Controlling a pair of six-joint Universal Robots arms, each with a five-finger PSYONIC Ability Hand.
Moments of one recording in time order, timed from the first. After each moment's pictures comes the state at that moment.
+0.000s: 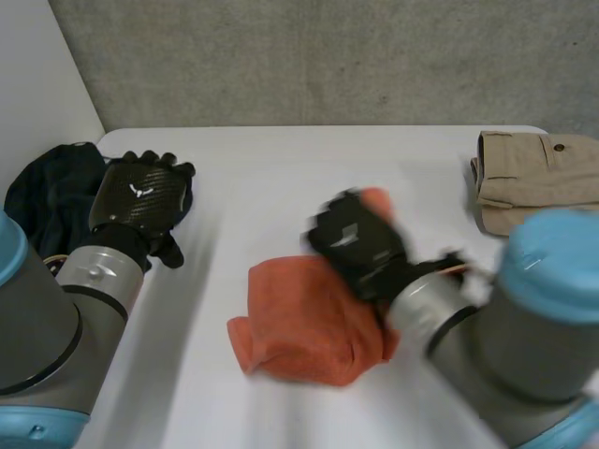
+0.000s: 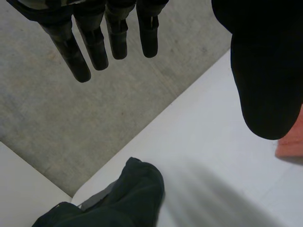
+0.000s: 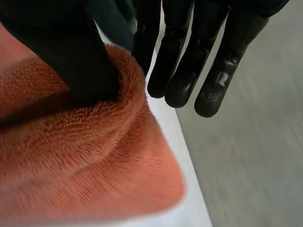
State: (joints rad) left arm 4.23 -1.68 -1.81 3.43 -1.72 3.56; right arm 2.18 -1.32 1.68 -0.23 1.34 2.30; left_hand 0.29 0.27 0.27 0.27 0.08; right_hand 0.93 1.17 1.18 1.19 0.98
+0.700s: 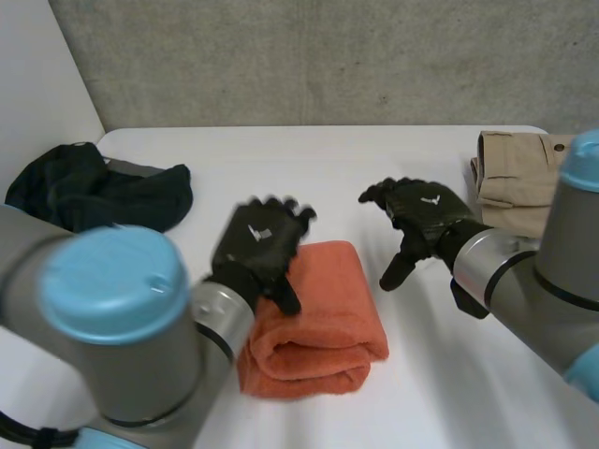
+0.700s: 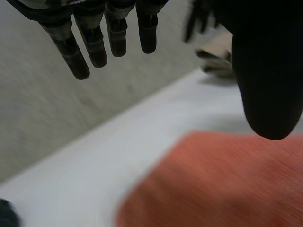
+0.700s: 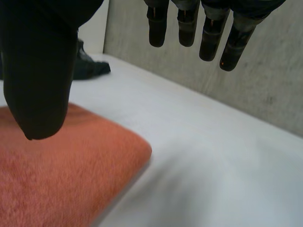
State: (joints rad) left arm 3.94 -1.88 -1.59 3.33 -1.73 3.28; right arm 2.01 -1.30 1.54 0.05 1.35 3.06; left_hand 0.25 0.24 0.24 0.24 0.06; right_hand 0.20 0.22 0.21 0.23 0.07
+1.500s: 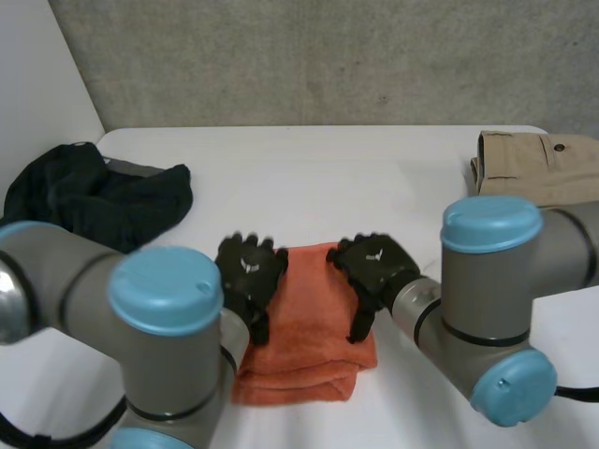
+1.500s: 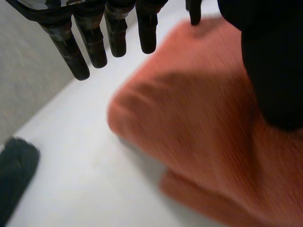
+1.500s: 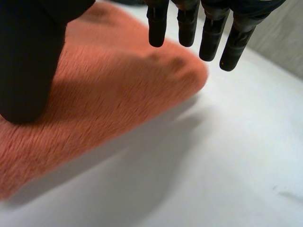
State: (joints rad) left arm 3.93 -2.05 -1.58 3.28 -1.85 3.47; right arm 2.17 -1.02 1.47 0.01 1.47 2.87; left_hand 0.25 0.24 0.24 0.24 0.06; right_hand 0.20 0.22 0.21 0.23 0.06
